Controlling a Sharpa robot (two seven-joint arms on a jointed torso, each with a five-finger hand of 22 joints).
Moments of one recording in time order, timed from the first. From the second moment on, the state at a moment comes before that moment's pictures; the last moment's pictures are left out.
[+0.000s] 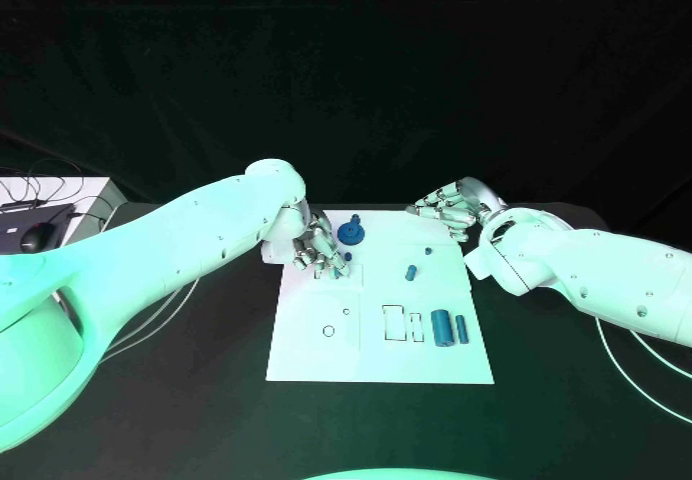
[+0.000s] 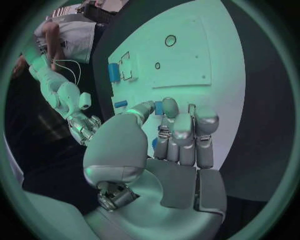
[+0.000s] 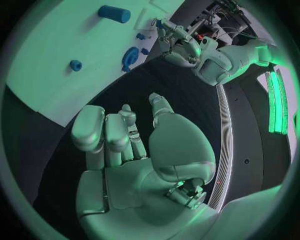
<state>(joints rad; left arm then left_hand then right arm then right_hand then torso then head) 1.31 -0.31 0.06 0.91 -0.94 0.55 -0.62 1.19 -0.07 0.37 0.11 0.34 1.14 0.04 0.15 0.76 1.25 -0.05 0.83 0.68 1.40 -0.10 1.22 1.01 0.09 1.27 -0.10 1.14 1.15 1.24 -0.77 -0.07 1.35 -0.81 -0.53 -0.05 1.10 -0.03 -0.09 0.03 0.51 0.99 0.13 0.13 0.08 1.10 0.04 1.05 1.11 1.44 -0.03 1.18 0.99 0.11 1.47 -0.05 0.98 1.31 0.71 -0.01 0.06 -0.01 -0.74</state>
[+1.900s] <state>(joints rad) 1.33 -0.24 0.03 0.82 -0.98 0.59 -0.68 1.18 -0.08 0.36 0.10 0.35 1.16 0.03 0.13 0.76 1.27 -0.05 0.82 0.69 1.41 -0.10 1.22 1.02 0.09 1.28 -0.10 1.14 1.17 1.25 -0.76 -0.07 1.35 -0.81 -0.53 -0.05 1.10 -0.03 -0.09 0.03 0.51 0.99 0.14 0.13 0.08 1.10 0.04 1.05 1.11 1.44 -0.03 1.18 0.99 0.11 1.47 -0.05 0.97 1.31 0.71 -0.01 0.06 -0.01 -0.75</state>
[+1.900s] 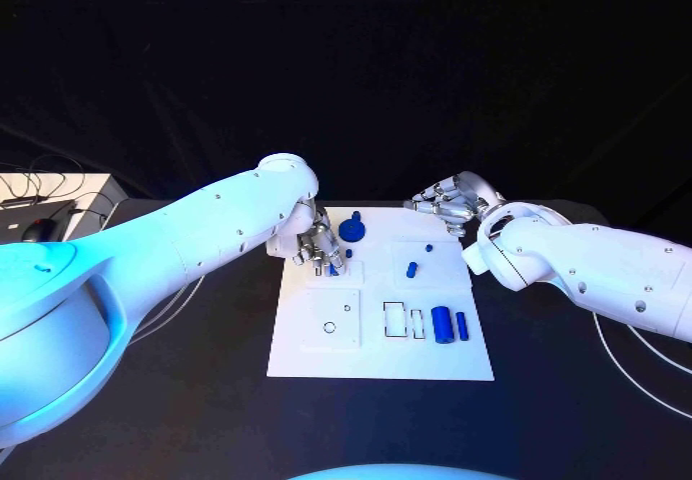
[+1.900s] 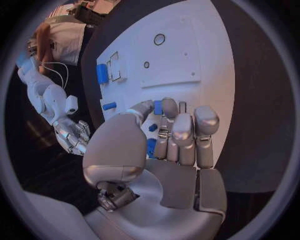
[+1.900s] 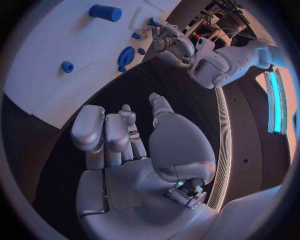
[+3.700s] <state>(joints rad) 1.33 -0.24 0.03 0.81 -0.98 0.62 -0.68 1.18 -0.09 0.35 0.09 0.35 1.18 0.03 0.13 0.75 1.29 -0.05 0.82 0.69 1.41 -0.10 1.22 1.03 0.09 1.28 -0.10 1.15 1.18 1.25 -0.75 -0.07 1.35 -0.81 -0.53 -0.05 1.10 -0.03 -0.09 0.03 0.51 0.99 0.14 0.13 0.08 1.10 0.04 1.05 1.11 1.44 -0.03 1.18 0.99 0.11 1.47 -0.05 0.97 1.31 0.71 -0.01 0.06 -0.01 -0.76</state>
